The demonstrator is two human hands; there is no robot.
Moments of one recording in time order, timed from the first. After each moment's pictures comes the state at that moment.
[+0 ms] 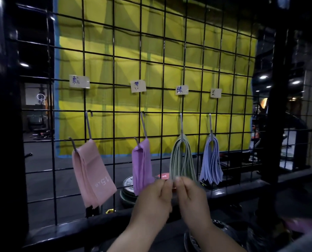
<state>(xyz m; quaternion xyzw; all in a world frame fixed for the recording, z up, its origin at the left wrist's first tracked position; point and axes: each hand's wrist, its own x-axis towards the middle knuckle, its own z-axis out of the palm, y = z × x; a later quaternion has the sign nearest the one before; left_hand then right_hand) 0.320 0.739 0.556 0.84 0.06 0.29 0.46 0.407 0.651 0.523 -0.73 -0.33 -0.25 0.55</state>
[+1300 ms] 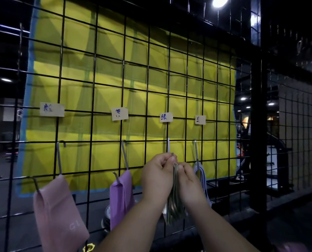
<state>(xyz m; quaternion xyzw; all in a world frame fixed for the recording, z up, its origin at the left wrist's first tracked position) 0.419 0.717 0.652 0.70 -0.01 0.46 0.54 0.461 0.641 0.624 -0.69 -0.29 -0.20 0.63</state>
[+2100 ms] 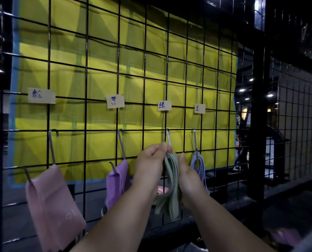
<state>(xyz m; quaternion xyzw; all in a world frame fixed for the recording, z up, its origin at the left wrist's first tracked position) 0.408 0.723 0.657 0.62 -0.03 0.35 0.70 0.465 0.640 0.622 -0.65 -0.20 -0.01 0.73</state>
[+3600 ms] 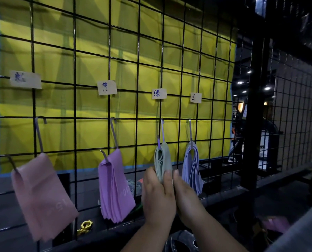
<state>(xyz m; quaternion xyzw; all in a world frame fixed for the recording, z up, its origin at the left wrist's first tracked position) 0.432 0.692 0.555 0.72 0.06 0.53 0.44 0.473 0.621 0.552 -0.68 -0.28 0.06 0.67</state>
